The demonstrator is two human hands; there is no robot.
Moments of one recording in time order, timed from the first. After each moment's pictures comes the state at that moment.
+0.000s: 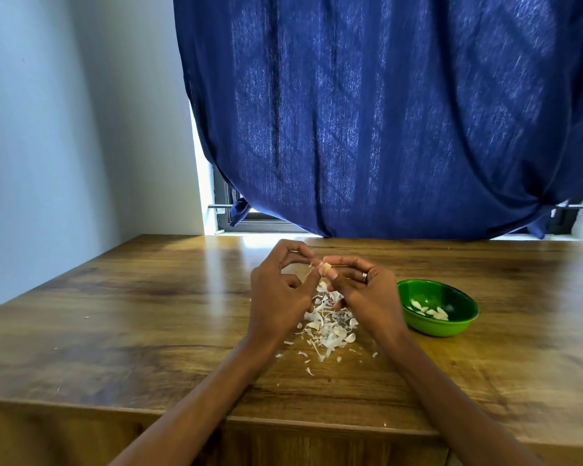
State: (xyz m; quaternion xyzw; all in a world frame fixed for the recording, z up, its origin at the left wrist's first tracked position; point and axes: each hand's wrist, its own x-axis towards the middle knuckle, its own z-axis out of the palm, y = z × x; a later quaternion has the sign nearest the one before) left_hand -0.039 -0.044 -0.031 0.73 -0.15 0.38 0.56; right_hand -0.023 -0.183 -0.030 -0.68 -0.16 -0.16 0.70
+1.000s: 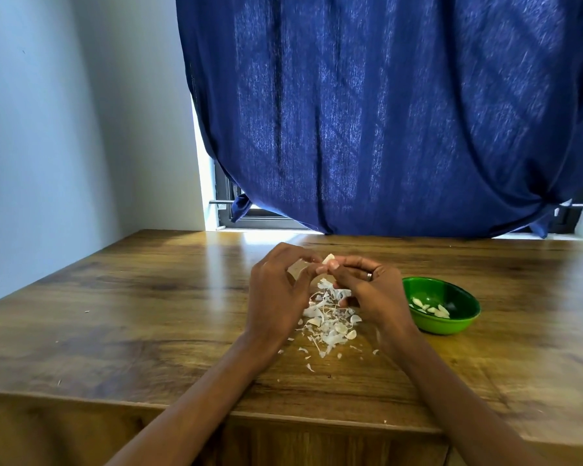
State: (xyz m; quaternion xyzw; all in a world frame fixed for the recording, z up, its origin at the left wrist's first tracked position) left_hand -0.028 -0.036 -0.037 0.76 -0.17 0.45 0.44; right_hand -0.021 -0.188 -0.029 -0.67 -0.12 -0.11 0.73
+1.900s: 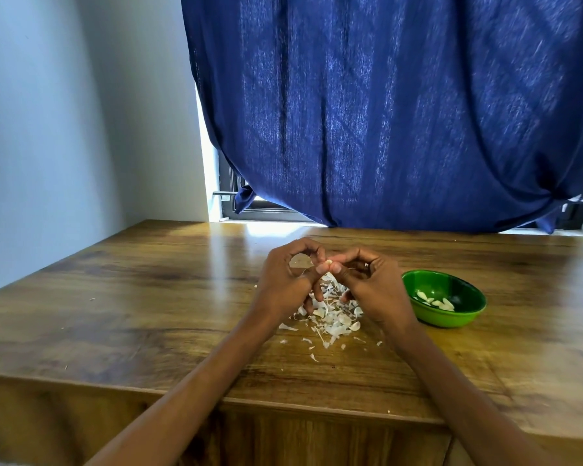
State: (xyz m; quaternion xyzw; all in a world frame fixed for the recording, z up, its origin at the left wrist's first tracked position) left_hand -0.031 -0.033 -0.033 0.74 -0.18 0.23 0.61; right_hand -0.020 -0.187 -0.033 -0.72 -0.19 -0.14 0.65
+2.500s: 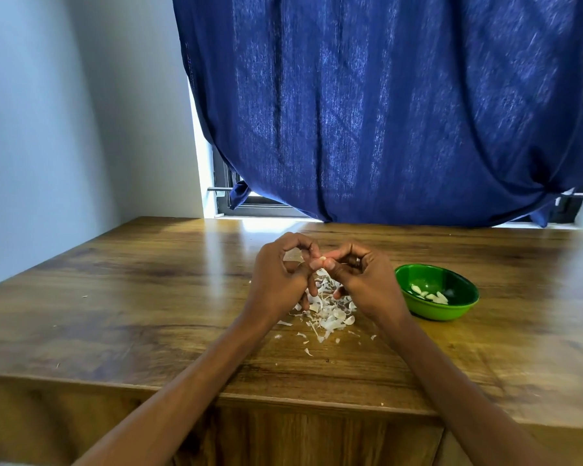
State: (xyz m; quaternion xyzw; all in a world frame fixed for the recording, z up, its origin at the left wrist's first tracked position) left_hand -0.034 -0.035 -0.034 0.74 -0.18 0.27 0.58; right_hand -0.024 -0.186 -0.031 -0.72 -0.20 -0.13 0.66
